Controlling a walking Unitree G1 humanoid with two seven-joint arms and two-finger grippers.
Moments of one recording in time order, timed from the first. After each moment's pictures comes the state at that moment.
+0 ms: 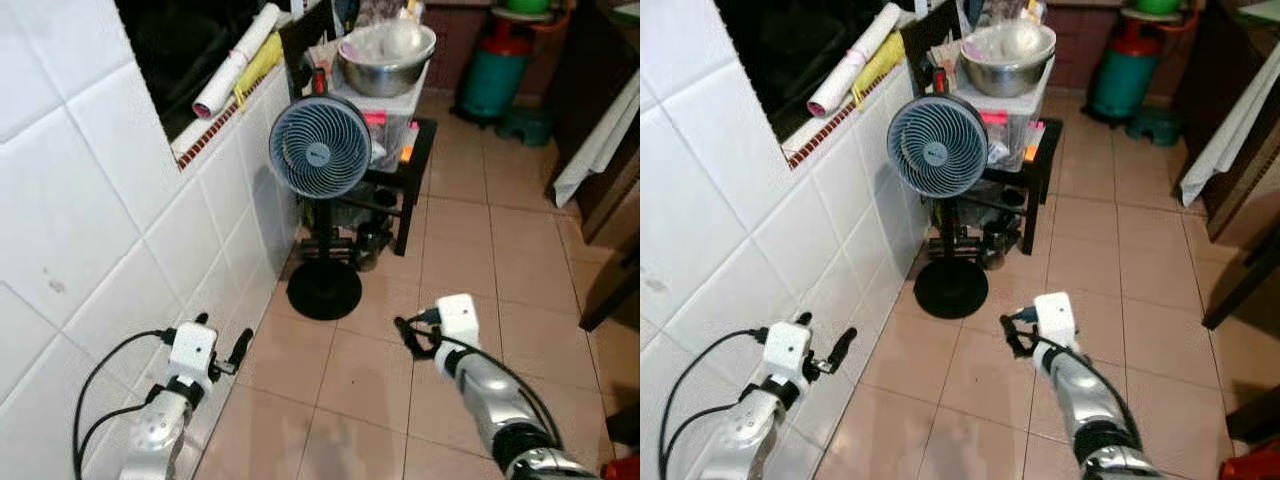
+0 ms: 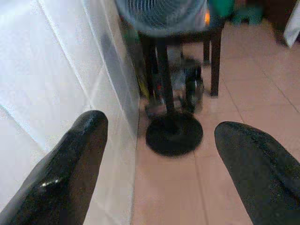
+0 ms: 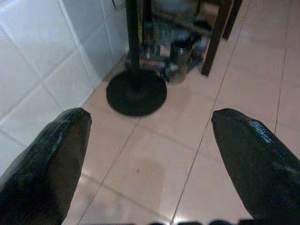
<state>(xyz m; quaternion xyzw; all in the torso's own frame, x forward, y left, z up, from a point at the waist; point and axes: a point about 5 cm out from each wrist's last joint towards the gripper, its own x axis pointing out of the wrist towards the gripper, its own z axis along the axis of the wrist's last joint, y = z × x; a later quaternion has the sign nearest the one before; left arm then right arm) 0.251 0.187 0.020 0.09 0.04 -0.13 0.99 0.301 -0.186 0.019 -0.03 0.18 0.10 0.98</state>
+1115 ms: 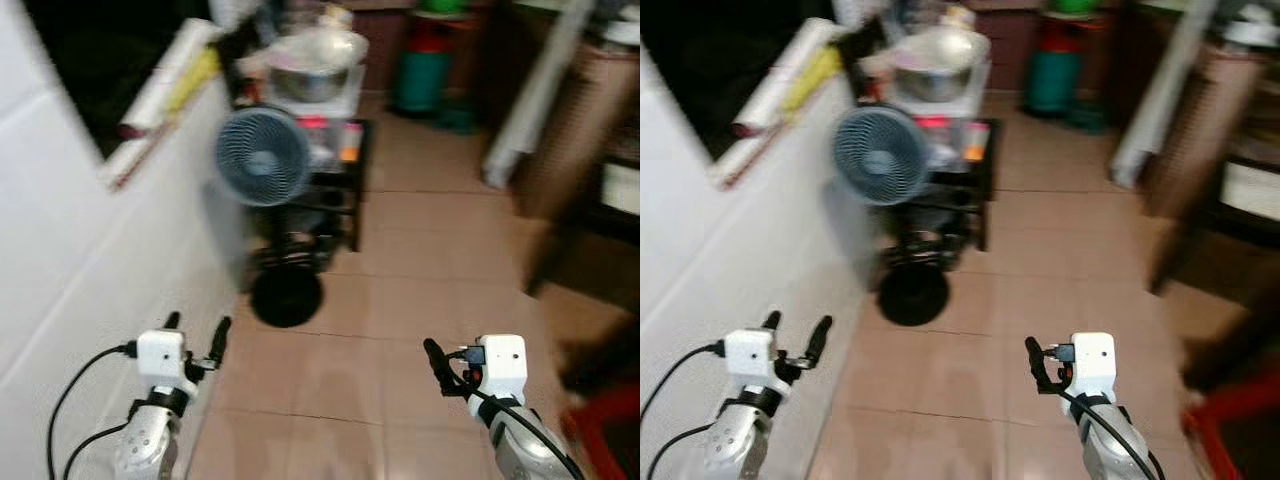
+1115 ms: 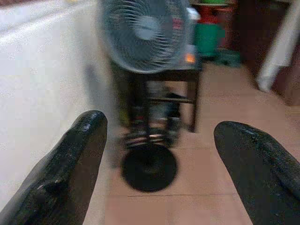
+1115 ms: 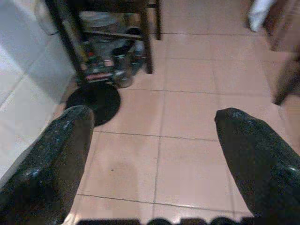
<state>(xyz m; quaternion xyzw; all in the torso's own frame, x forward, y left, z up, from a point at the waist) 0.235 0.194 0.028 -0.01 0.02 -0.06 1.00 0.232 -0.201 0.028 0.01 0.16 0.04 0.99</state>
